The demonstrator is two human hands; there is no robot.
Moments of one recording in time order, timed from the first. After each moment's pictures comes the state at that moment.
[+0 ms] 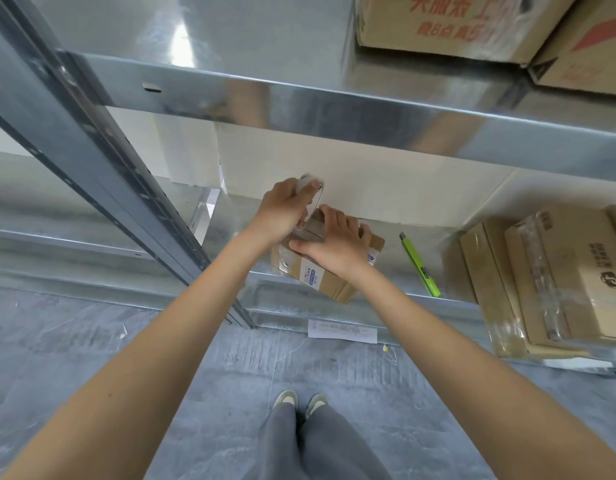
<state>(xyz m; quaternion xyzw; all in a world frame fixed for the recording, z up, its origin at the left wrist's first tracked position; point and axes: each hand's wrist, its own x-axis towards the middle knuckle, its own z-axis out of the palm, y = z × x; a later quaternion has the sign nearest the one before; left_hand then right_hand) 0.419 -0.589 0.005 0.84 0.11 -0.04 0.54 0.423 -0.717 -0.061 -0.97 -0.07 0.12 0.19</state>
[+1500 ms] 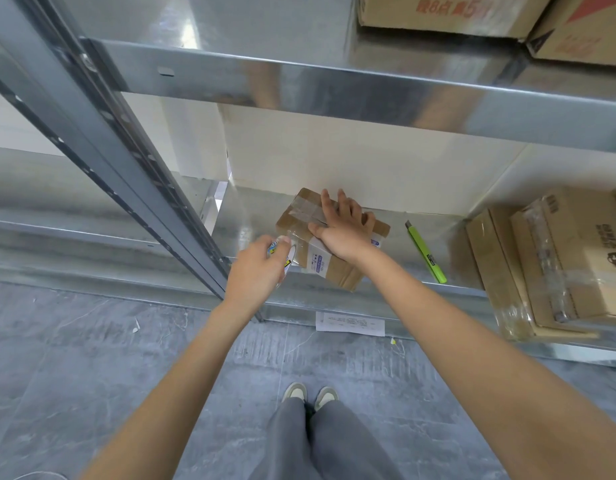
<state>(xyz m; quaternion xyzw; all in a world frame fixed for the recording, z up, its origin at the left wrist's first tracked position) 0.311 -0.575 -0.034 0.86 0.21 -0.04 0.46 0.424 -0.720 -0.056 -0.96 -0.11 0.21 0.15</state>
